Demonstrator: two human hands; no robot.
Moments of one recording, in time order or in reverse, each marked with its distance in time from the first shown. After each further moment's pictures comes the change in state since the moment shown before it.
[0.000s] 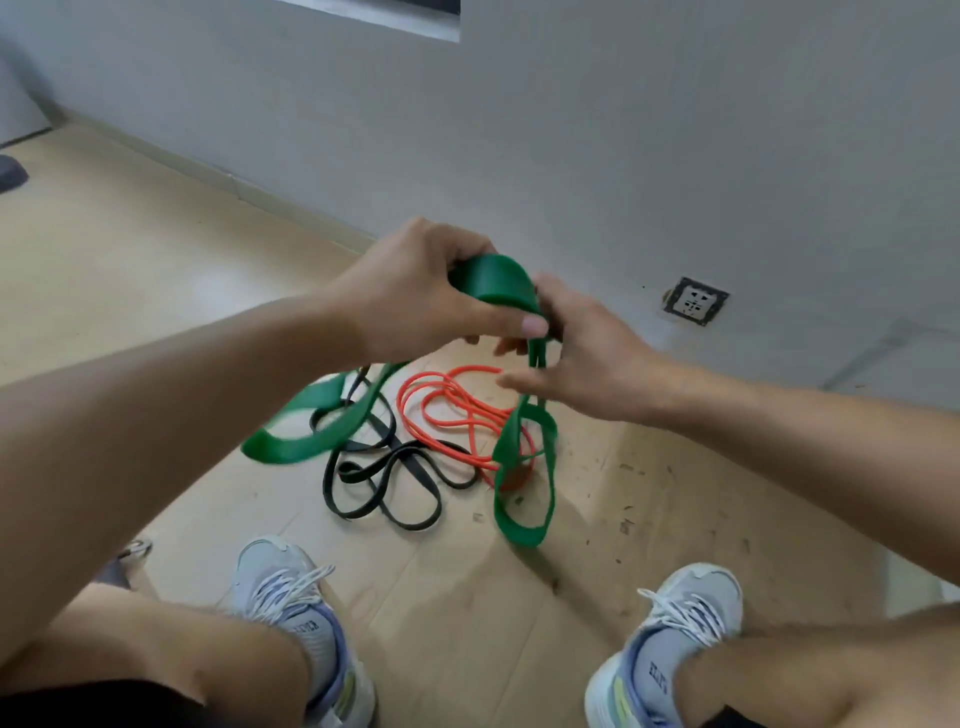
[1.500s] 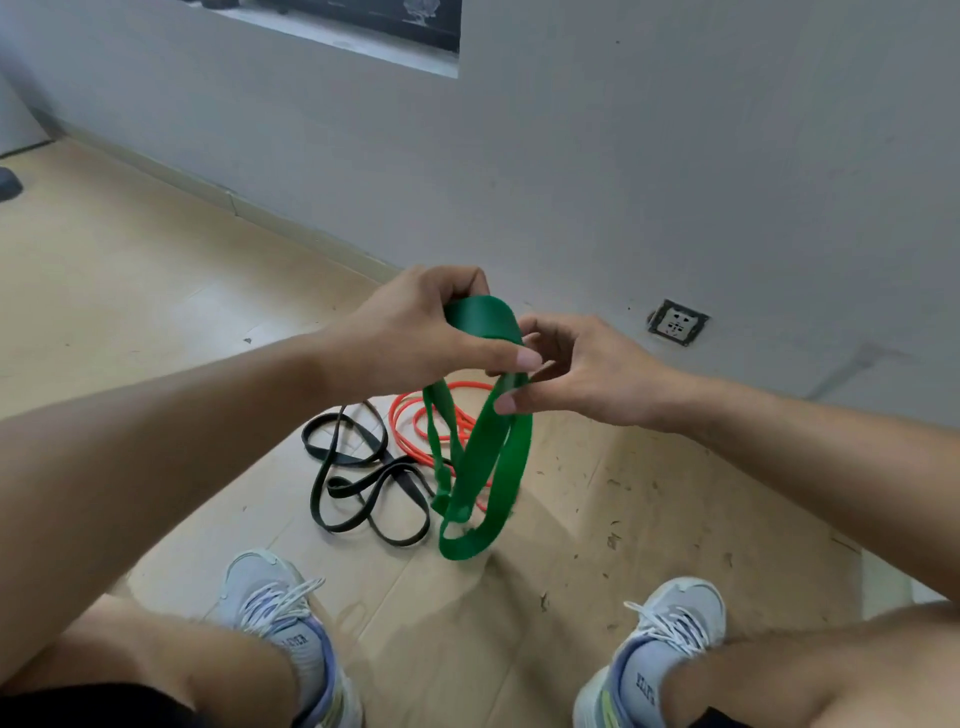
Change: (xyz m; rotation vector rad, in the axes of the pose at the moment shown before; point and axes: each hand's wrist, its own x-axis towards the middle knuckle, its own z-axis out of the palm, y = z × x) left_hand -0.008 -0.013 0.005 -0.165 -0.046 -0.011; right_hand -0.010 -0.010 -0.017 0.262 -0.189 0.131
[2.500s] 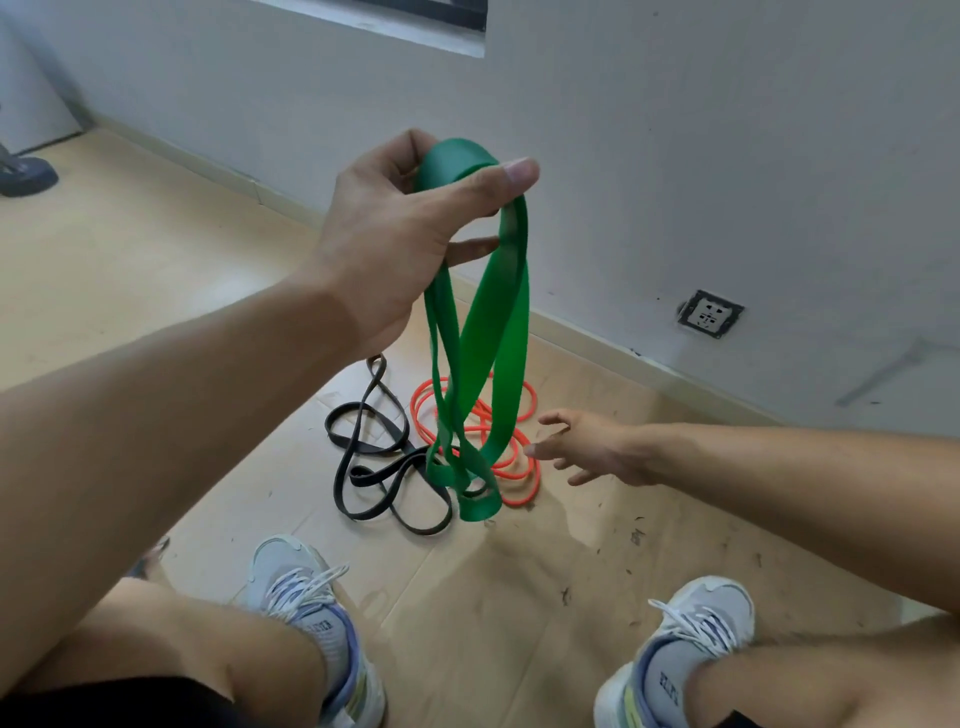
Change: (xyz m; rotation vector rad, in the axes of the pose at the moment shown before) left_hand 0.010 0.018 -0.023 -0.662 0.388 0.073; right_hand 0.030 0.119 0.047 0.009 -0.049 0.699
